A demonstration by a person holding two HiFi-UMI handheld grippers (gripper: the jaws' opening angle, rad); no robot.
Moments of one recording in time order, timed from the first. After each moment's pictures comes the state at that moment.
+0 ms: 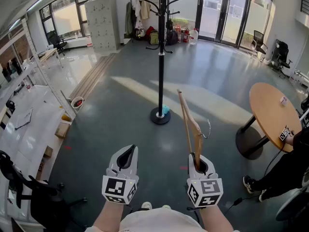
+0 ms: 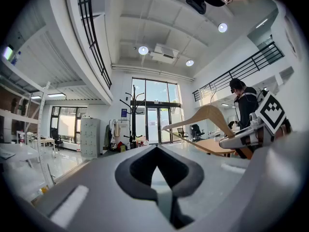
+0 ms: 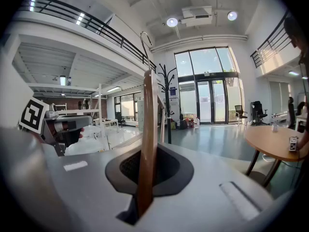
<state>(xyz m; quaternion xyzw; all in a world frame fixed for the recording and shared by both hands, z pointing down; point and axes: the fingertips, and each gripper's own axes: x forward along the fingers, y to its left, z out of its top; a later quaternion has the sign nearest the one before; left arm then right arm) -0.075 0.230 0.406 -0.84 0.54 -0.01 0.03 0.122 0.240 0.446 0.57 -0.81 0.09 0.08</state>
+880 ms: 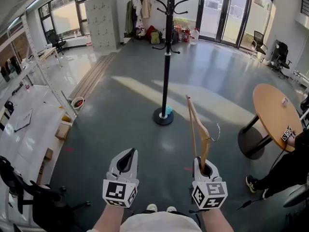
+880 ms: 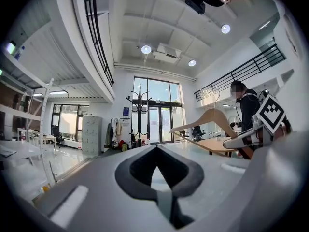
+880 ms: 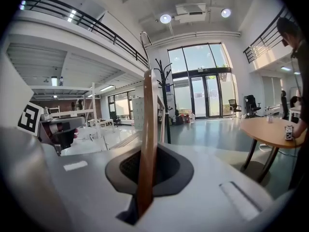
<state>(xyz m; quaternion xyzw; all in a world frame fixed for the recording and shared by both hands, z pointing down) -0.146 0.214 0.425 -0.84 0.55 -0.01 0.01 0.076 0.228 0.469 0.60 -0.79 0.12 0.08</state>
